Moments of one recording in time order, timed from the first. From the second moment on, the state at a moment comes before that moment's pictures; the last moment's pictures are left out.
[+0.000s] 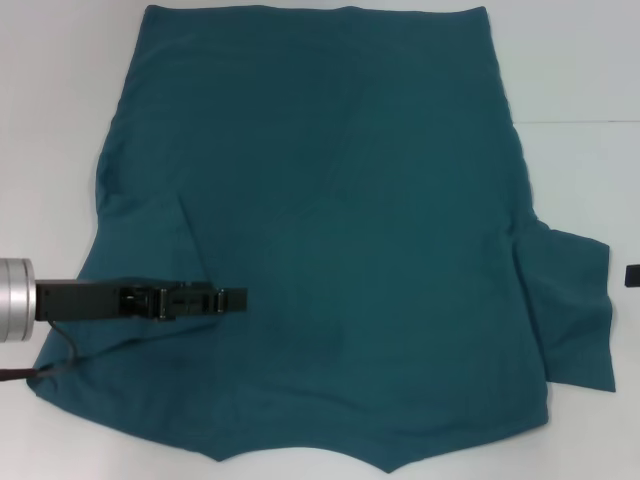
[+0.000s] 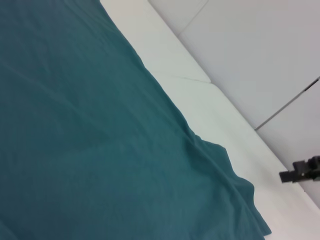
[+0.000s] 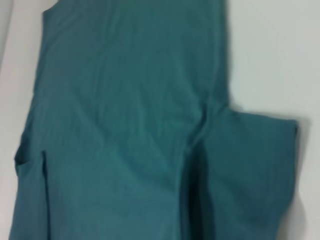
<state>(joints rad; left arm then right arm) -0.53 -2.14 0.58 0.92 2.24 1.65 -2.07 0.51 1.82 -0.62 -0.70 -2.28 -1.54 2.54</state>
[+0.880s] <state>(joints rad) -0.53 -2.13 0.58 0.89 2.24 1.62 -2.07 0.53 1.86 -0.63 -0.65 -2.32 -1.44 2.47</state>
